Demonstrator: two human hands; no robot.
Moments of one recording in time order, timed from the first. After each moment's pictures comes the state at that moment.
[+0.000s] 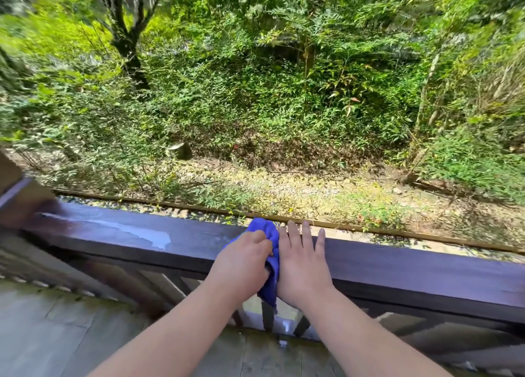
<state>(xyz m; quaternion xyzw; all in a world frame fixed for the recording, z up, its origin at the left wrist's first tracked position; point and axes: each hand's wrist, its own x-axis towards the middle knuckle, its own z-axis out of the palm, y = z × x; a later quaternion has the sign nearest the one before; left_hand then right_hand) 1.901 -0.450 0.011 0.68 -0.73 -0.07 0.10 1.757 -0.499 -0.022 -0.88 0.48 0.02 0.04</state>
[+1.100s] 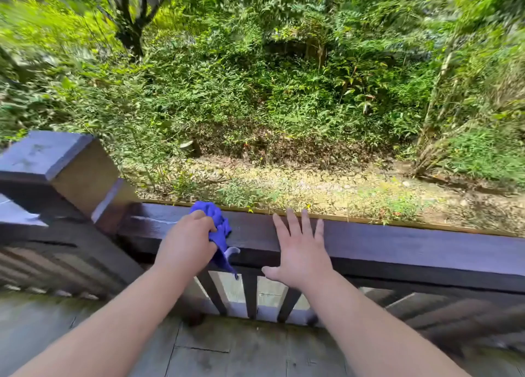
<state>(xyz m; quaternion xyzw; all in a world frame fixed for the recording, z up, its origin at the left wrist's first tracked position) 2.247 -0.372 0.012 0.77 -0.62 -0.05 0.13 2.005 -0.436 -0.025 -0.87 0.50 0.04 0.04</state>
